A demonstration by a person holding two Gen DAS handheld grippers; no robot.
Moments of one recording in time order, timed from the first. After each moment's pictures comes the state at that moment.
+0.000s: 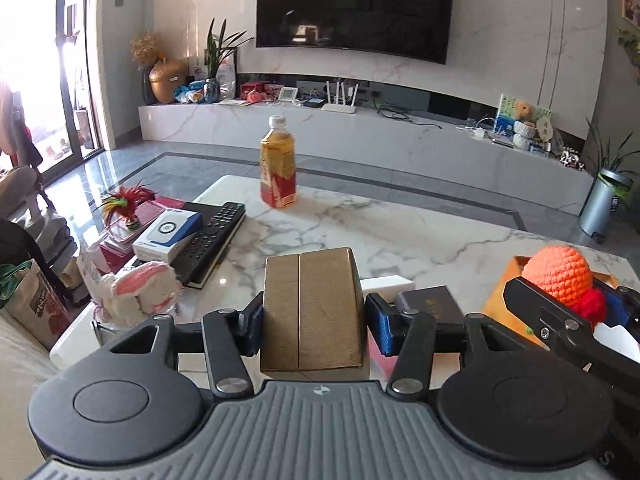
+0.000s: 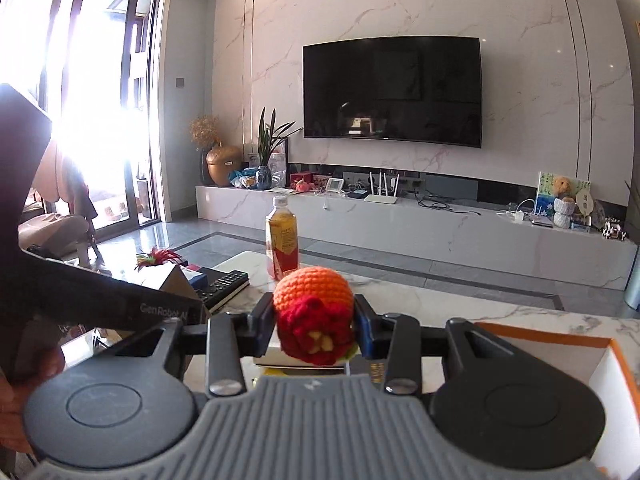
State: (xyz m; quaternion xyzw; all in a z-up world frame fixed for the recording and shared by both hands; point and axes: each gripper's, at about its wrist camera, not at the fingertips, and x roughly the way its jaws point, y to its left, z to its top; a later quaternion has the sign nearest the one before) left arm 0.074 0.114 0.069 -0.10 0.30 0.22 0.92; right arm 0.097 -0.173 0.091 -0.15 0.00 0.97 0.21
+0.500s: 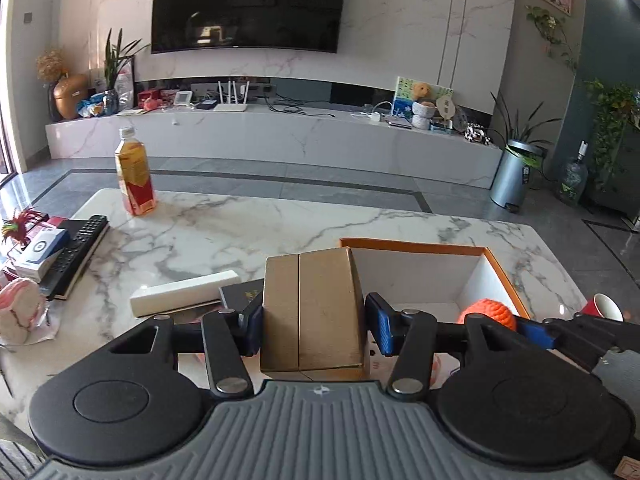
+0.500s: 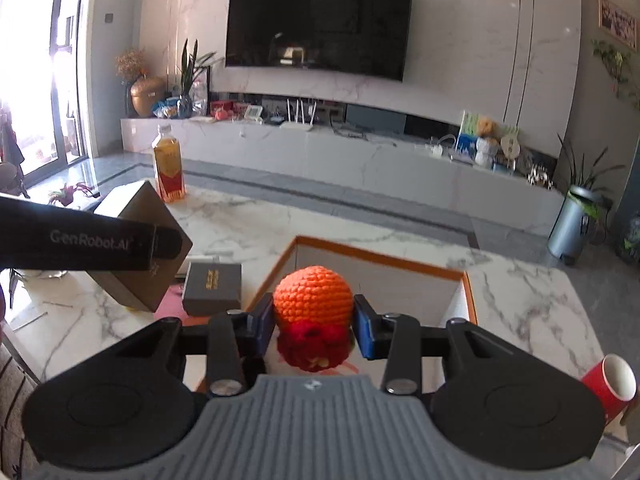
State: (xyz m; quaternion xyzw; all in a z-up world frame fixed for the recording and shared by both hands) left arm 0.130 -0.001 0.057 -0.08 0.31 0.09 0.94; right arm 0.178 -0.061 0.081 -0.28 0.04 0.91 0.29
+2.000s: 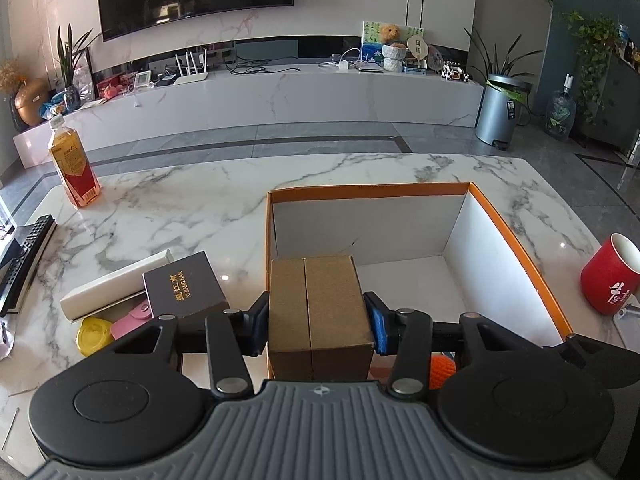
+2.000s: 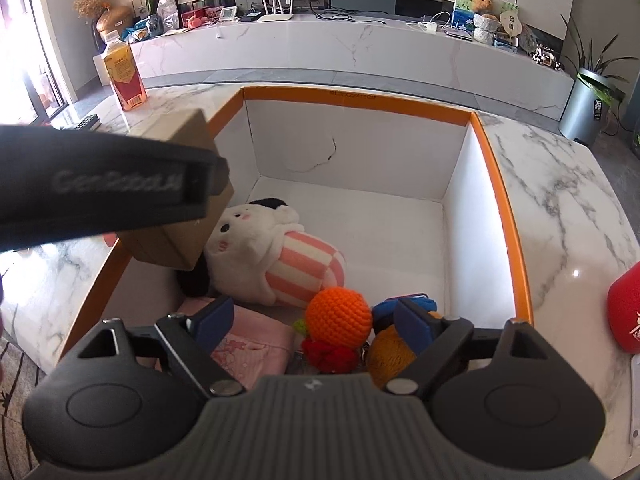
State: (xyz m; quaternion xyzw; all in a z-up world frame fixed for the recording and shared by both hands) left arm 0.195 -0.055 0.009 -0.02 0.38 0.07 0.92; right arm 0.161 -0.008 0.005 -0.40 0.12 0.87 0.27
